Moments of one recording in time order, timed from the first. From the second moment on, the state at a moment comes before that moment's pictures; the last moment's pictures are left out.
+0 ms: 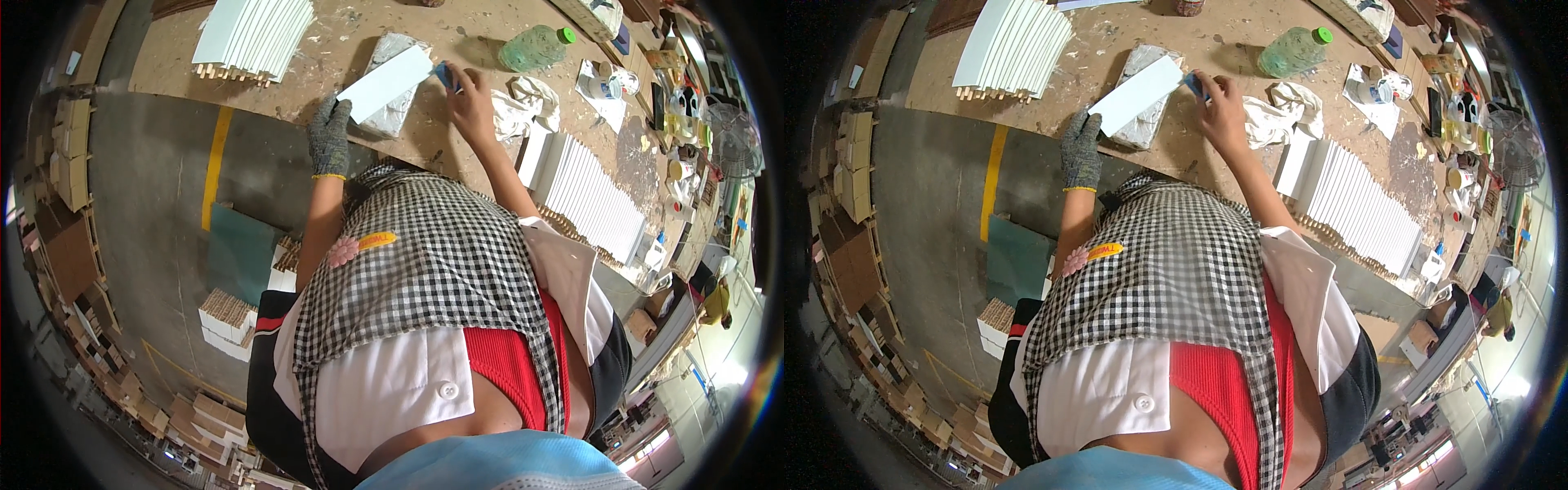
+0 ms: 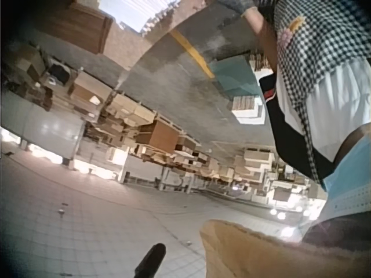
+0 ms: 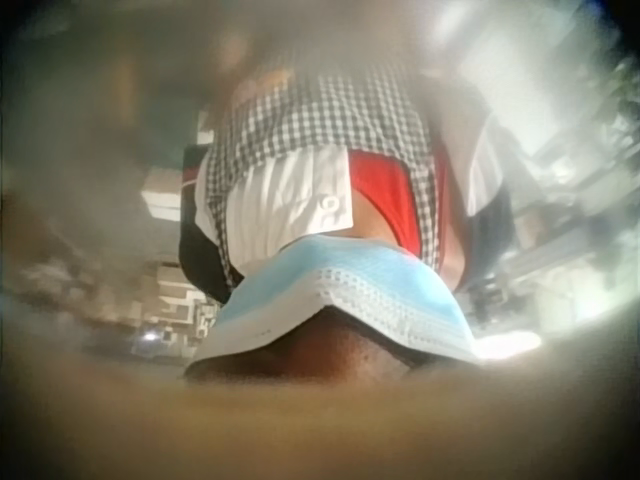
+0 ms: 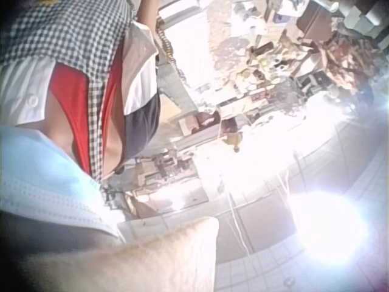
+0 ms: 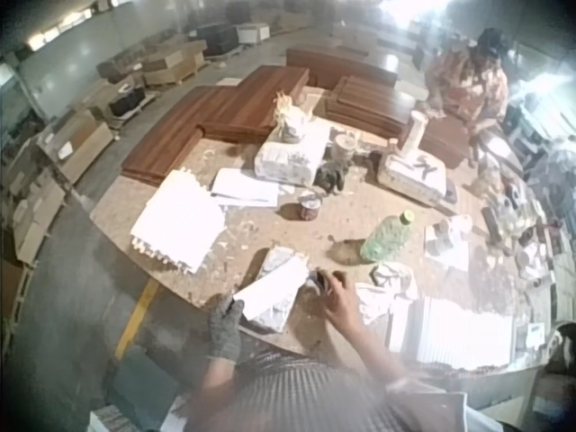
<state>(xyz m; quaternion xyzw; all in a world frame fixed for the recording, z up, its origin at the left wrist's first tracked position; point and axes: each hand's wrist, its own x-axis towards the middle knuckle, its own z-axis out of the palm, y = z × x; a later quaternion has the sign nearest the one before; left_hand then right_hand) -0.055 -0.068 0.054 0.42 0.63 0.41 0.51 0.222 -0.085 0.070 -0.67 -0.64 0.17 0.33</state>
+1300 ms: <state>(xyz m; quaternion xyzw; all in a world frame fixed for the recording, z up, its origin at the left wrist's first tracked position) -0.054 -0.101 0.086 0.61 0.58 0.33 0.42 0.569 -0.129 0.021 -0.96 -0.28 0.01 -0.02</state>
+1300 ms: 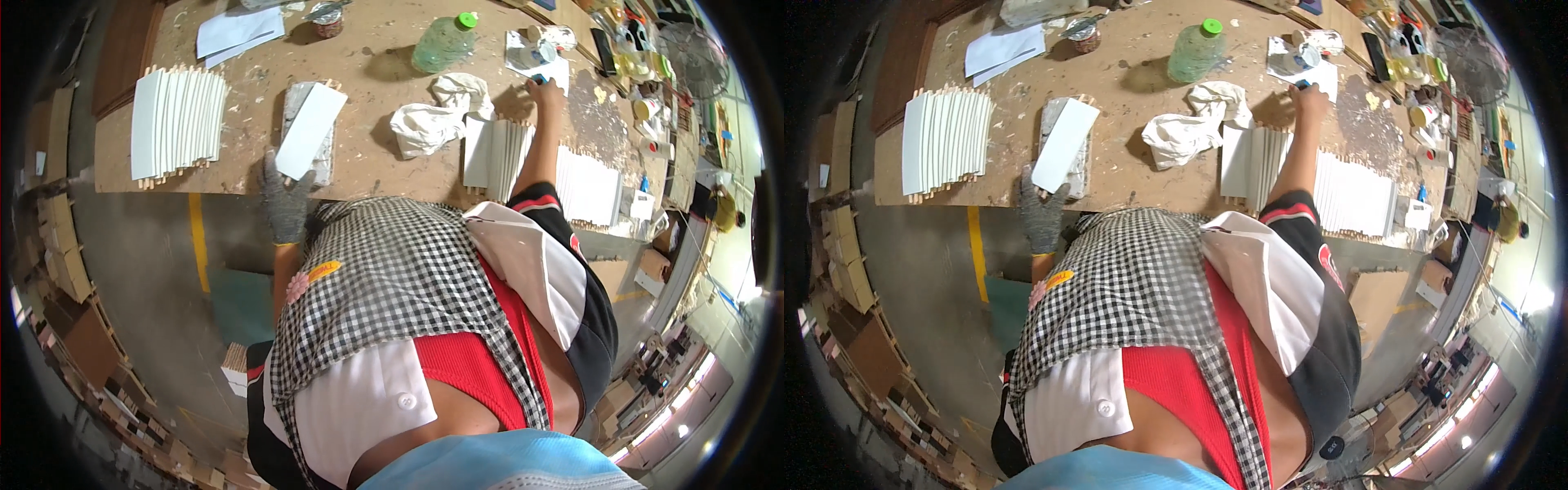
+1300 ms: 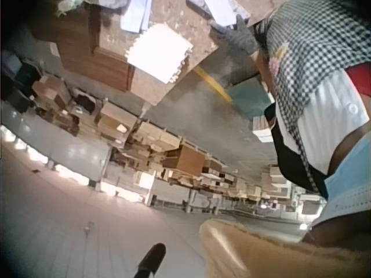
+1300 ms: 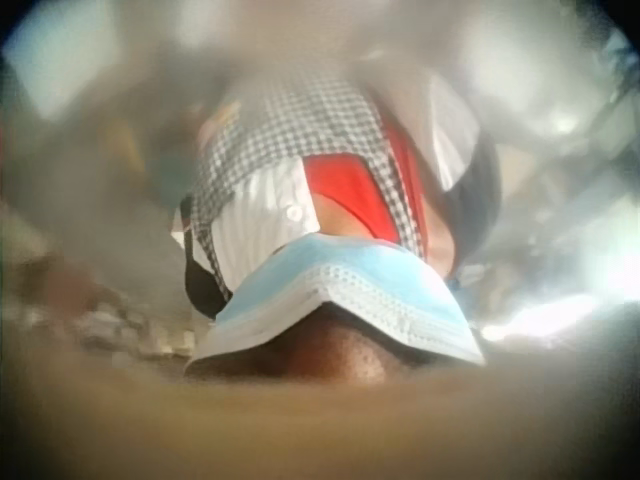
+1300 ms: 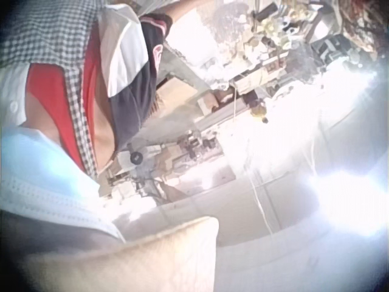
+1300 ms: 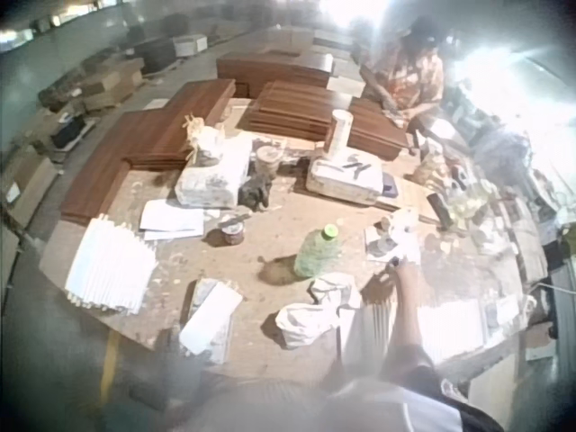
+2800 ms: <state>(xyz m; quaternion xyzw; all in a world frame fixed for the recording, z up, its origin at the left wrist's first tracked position) -0.004 -0.086 0.055 0.49 0.46 0.48 0.56 0.204 -0.051 0.048 -0.63 -0.75 -0.02 0.18</state>
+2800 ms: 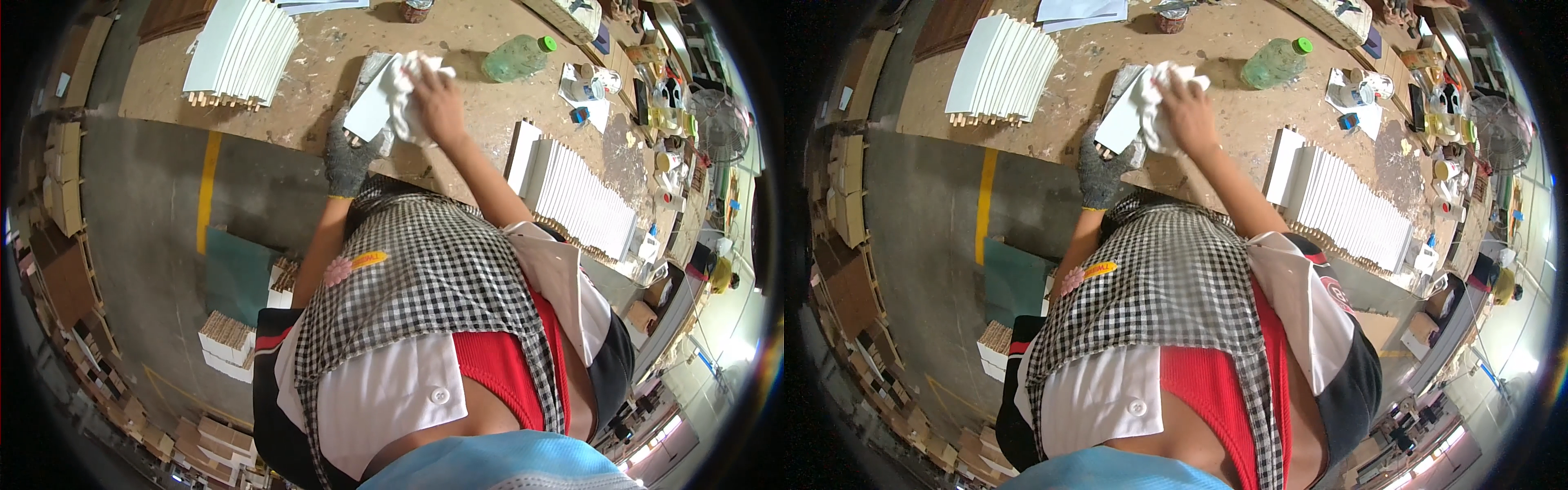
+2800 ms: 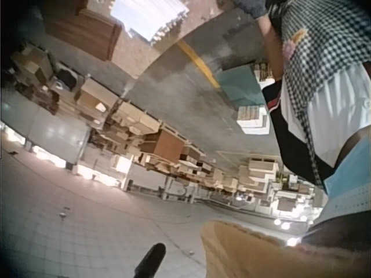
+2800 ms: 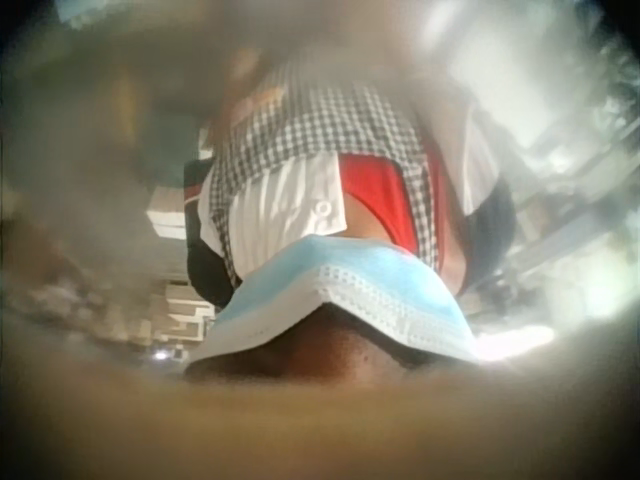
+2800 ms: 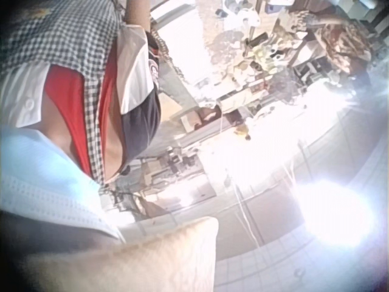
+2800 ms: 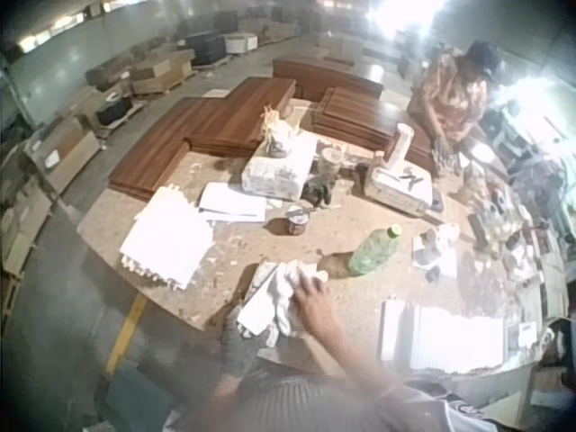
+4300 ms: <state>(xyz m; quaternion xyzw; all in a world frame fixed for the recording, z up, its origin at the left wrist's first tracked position) -0.020 -0.095 0.044 0.47 0.50 0.49 0.54 0.381 -0.029 0.126 -0.69 -0.59 -0.24 0.34</state>
